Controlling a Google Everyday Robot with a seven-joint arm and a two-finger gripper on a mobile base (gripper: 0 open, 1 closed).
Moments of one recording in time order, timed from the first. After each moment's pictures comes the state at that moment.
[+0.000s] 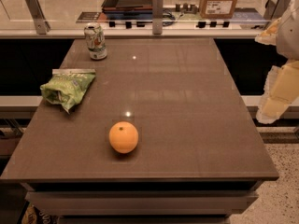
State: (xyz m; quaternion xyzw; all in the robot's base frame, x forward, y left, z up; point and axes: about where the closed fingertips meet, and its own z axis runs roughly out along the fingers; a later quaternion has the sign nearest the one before) arm 0.438 -0.214 0.988 -0.60 0.78 -0.05 0.18
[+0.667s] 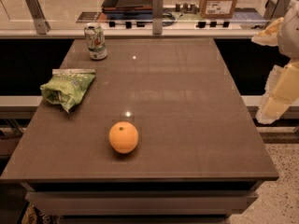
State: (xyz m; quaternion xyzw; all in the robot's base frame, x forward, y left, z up) arm 0.437 -0.209 0.988 -0.61 0.77 -0.02 0.20
